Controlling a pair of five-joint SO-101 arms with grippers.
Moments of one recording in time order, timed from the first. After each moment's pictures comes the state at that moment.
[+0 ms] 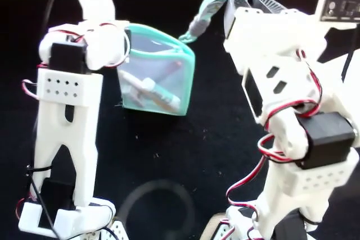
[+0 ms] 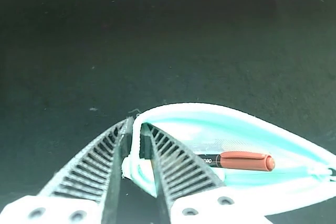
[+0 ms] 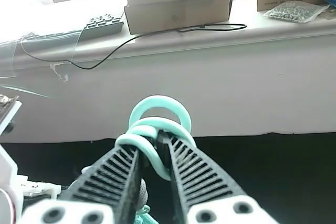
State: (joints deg) left arm 6.5 -4.2 -15.3 76.7 -10.1; right arm -18.1 -23.2 -40.3 77.0 -11.1
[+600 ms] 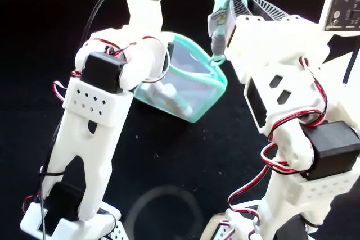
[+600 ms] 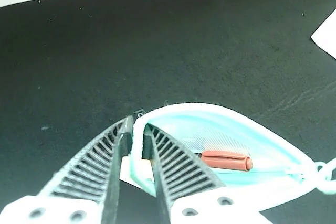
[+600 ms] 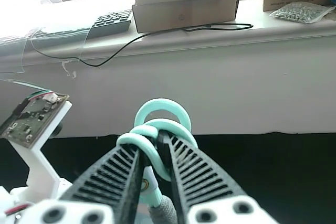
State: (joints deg) left arm 20.4 -4.4 -17.4 76.8 -10.1; right arm -19.7 -23.7 -41.3 78.1 -10.8
